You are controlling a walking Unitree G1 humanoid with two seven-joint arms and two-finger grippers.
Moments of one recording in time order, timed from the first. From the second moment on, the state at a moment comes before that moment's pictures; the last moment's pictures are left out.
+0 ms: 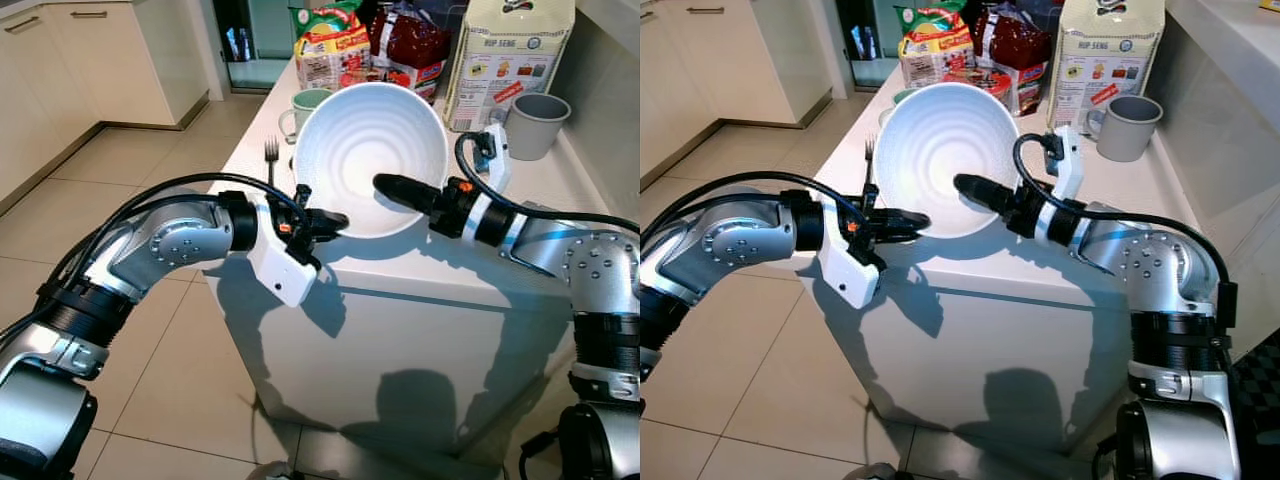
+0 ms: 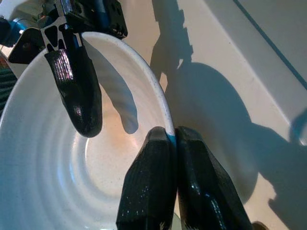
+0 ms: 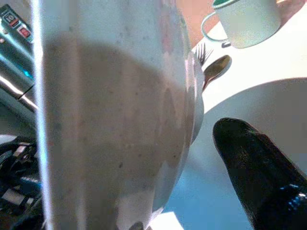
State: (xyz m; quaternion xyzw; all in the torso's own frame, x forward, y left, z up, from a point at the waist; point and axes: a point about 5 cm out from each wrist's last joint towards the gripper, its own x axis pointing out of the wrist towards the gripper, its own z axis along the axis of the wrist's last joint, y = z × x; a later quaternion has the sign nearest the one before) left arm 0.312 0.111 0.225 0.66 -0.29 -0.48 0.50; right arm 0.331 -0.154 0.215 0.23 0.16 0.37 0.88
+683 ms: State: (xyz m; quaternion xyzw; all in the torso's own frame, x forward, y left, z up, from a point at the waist) left arm 0.314 0.112 0.222 0.66 -0.27 -0.47 0.51; right arm 0.343 -0.153 0.228 0.23 0.09 0.32 0.91
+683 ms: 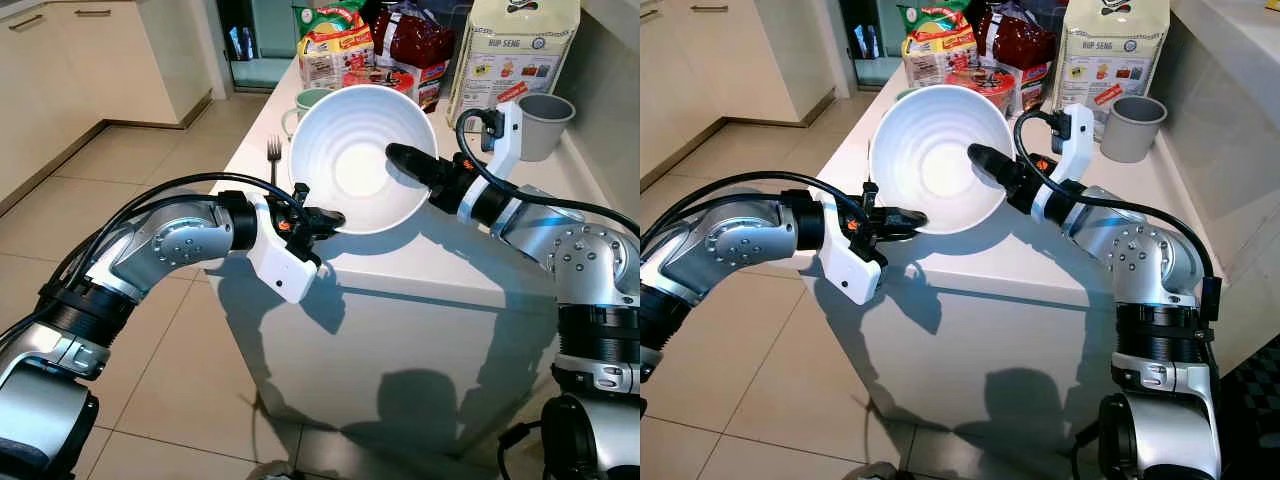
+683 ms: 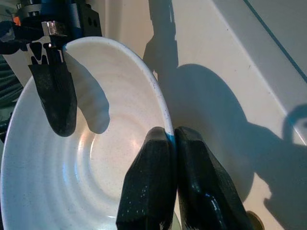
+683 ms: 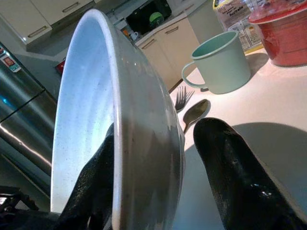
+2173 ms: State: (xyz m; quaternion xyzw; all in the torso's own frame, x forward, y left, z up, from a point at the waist) left arm 0.316 0.109 0.218 0.68 -0.26 -0.47 0.50; right arm 0.346 -0.146 0.222 0.21 0.09 0.29 0.93
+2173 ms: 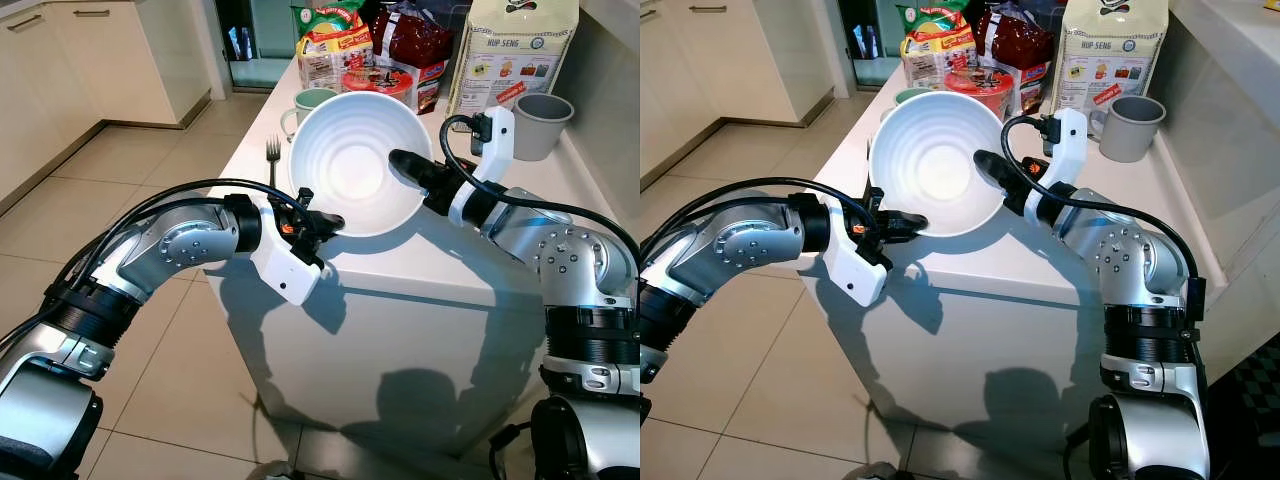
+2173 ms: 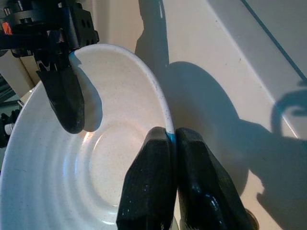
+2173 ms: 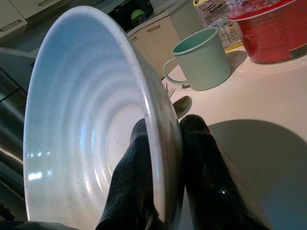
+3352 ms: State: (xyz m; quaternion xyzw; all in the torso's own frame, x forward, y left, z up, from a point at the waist) left arm 0.321 0.100 0.226 0.64 -0.28 -0.44 0.57; right arm 0.349 -0.157 0.220 0.22 0.08 0.26 0.94
